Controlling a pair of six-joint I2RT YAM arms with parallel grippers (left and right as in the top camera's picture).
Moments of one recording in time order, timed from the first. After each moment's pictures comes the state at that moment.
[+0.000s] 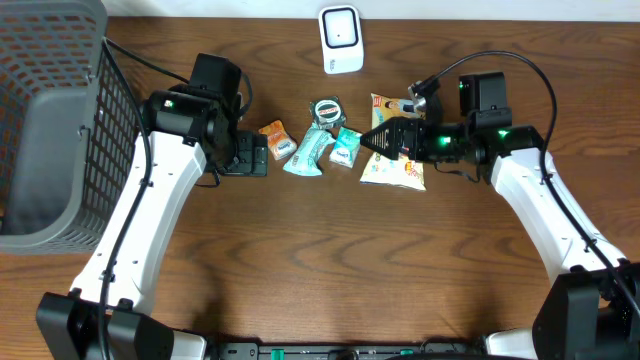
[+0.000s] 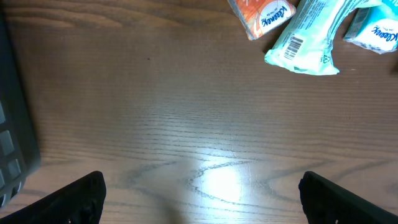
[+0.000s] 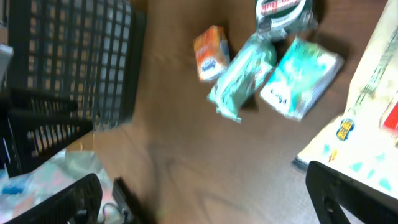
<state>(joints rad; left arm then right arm) -0.23 1.58 1.49 -1.26 -0.03 -0.20 0.16 1.61 1.18 -0.51 -0.83 0.32</state>
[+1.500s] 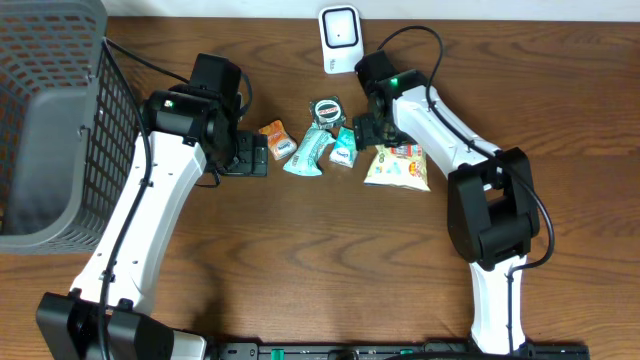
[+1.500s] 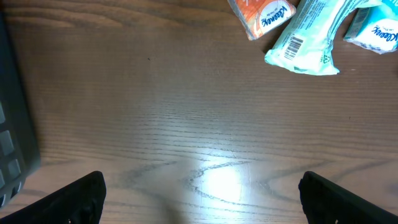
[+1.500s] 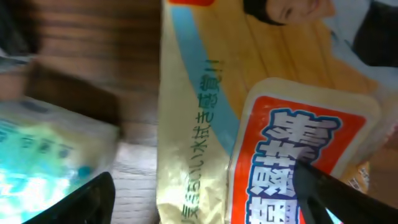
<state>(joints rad) -0.23 1.58 1.49 -1.26 -0.03 -0.20 0.40 2.23 1.77 -0.97 0.15 0.33</state>
